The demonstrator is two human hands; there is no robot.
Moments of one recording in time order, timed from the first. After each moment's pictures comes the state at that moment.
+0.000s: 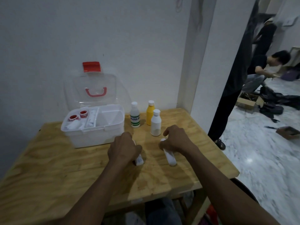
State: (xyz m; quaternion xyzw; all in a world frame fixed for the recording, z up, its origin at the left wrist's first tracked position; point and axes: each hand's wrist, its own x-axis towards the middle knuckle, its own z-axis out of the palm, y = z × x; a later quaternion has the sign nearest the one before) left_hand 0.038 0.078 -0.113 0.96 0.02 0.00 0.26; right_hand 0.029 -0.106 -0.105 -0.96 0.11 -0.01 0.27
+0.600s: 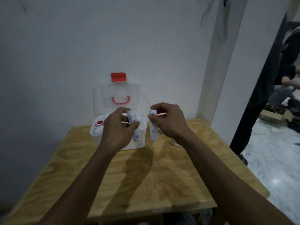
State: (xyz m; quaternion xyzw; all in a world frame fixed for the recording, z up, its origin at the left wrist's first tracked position) left_hand 0.033 0.149 -0.028 0.85 -0.04 0.20 0.48; right_hand 0.047 -0.021 -0.023 -0.84 -0.07 -0.20 0.50
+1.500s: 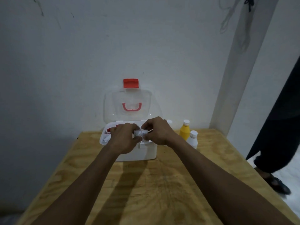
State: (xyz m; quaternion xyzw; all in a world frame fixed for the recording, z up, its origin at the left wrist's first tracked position) left_hand 0.105 0.185 -0.054 0.96 -0.09 0.11 0.23; right_hand 0.119 0.031 -0.041 -0.92 -0.15 -0.04 0.35
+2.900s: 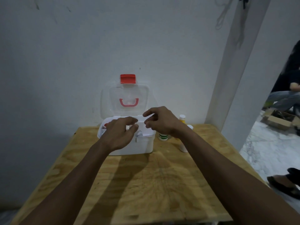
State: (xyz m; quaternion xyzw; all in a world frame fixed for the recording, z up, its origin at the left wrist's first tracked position) left_hand 0.084 0.194 -0.046 0.93 -0.14 0.13 0.32; right_hand 0.105 0.010 -0.023 -0.90 -0.13 -0.04 0.41
